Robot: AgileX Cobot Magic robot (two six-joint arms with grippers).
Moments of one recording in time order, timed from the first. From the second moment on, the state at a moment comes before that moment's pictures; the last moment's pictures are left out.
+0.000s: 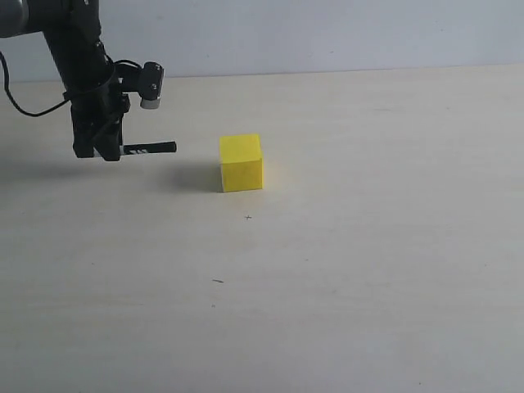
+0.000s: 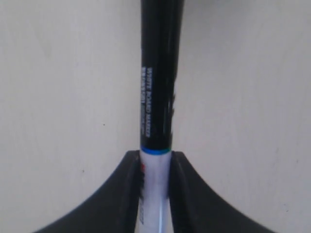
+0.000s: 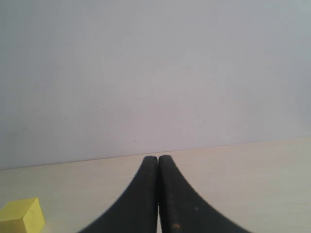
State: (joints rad) left arm -0.25 2.33 -1.92 0.00 1.21 1.32; right arm -0.07 0.00 -0.01 0.06 0.03 0.06
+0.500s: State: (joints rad) left arm -0.26 2.33 -1.81 0.00 1.21 1.34; right arm -0.07 0.00 -0.01 0.06 0.03 0.06
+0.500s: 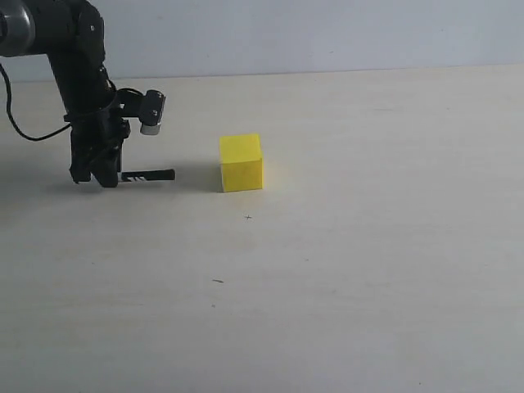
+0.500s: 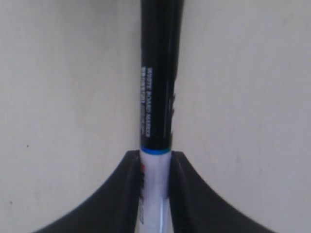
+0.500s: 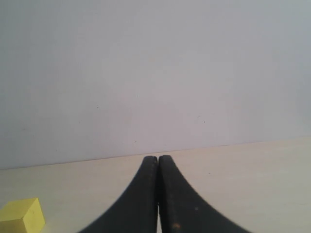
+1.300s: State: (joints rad) left arm -0.48 2.33 -1.89 0.00 1.10 1.26; right arm -0.07 0.00 -0.01 0.06 0.03 0.06
